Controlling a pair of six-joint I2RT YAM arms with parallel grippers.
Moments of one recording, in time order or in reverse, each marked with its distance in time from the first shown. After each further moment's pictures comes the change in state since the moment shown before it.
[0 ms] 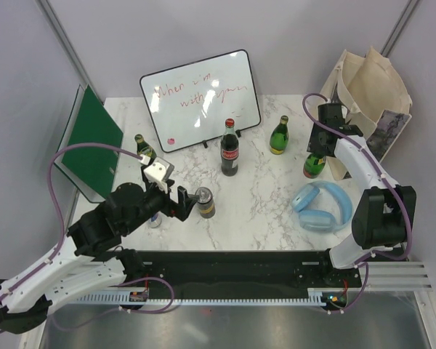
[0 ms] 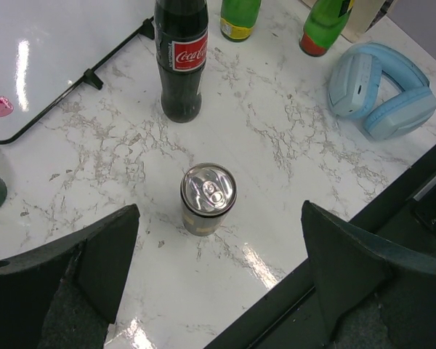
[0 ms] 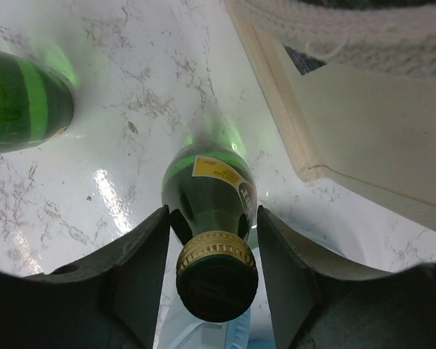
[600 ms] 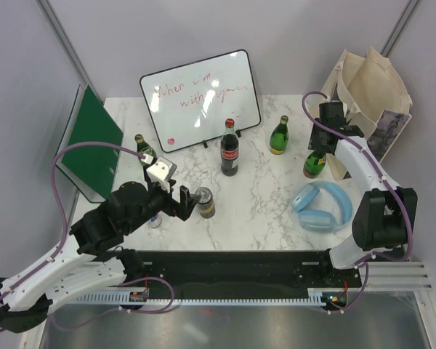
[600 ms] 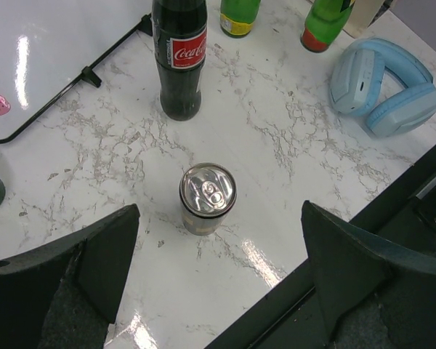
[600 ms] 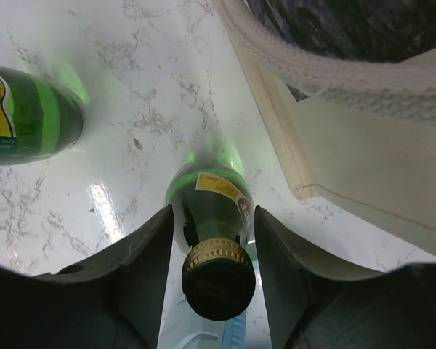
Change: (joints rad) left arm 0.000 0.021 -0.001 0.007 0.003 0.002; right arm 0.000 -0.011 -0.012 0.060 0.006 -0.047
